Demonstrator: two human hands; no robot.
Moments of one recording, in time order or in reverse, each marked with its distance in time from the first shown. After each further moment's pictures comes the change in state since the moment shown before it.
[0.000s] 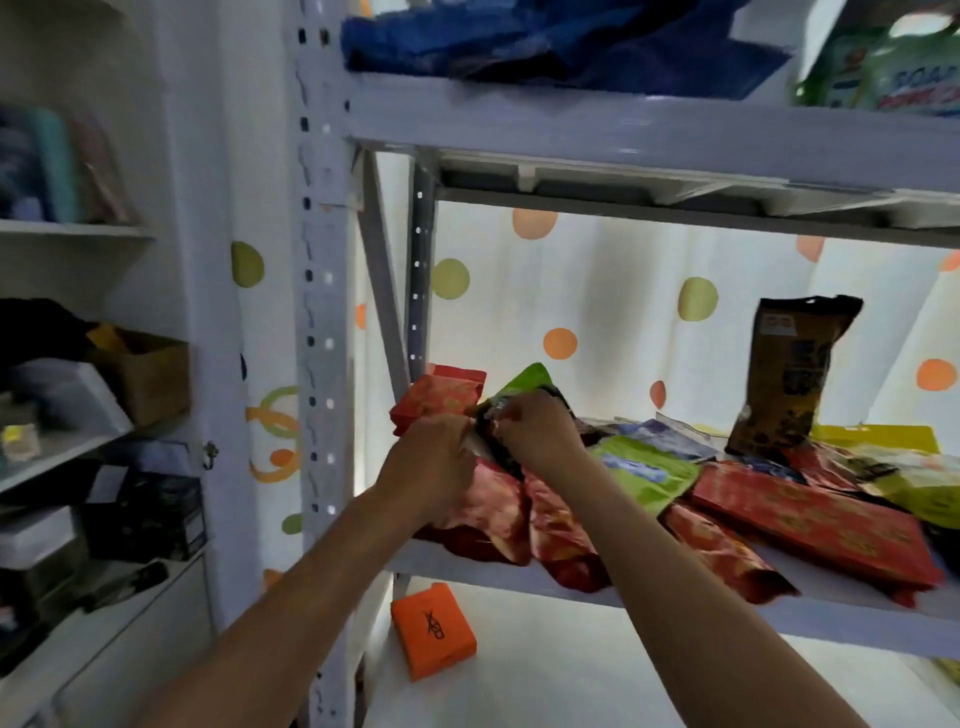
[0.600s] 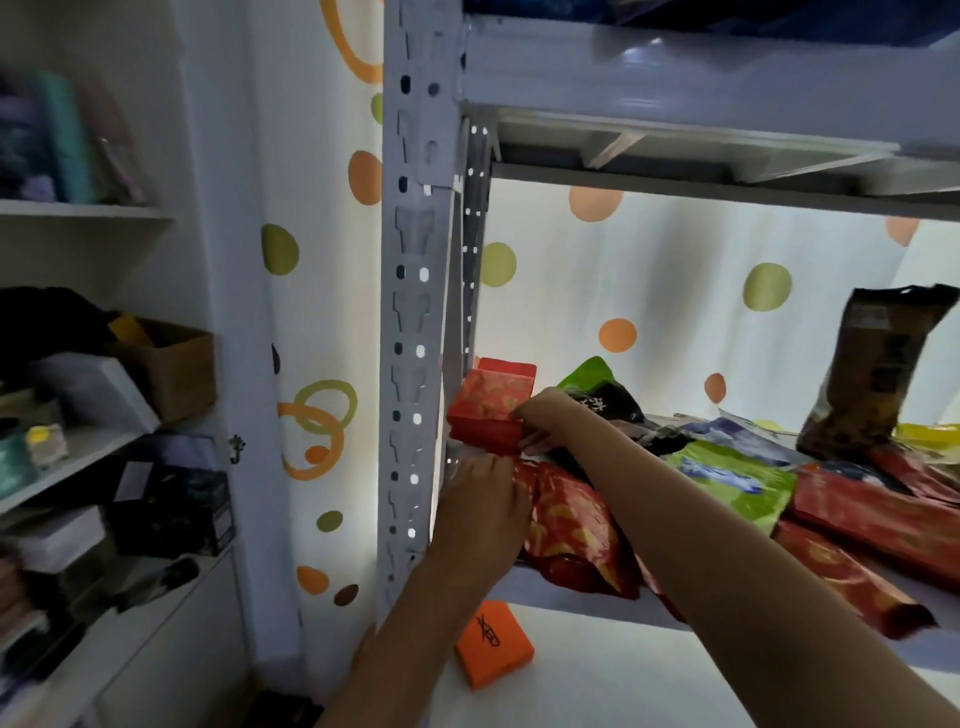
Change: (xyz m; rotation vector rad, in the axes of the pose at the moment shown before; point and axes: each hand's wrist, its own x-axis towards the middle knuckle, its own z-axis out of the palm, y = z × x) left_hand -0.016 -0.068 0.031 -0.005 0.098 -0.010; right_hand 0.115 -0.019 0.083 0.325 -0.335 0.623
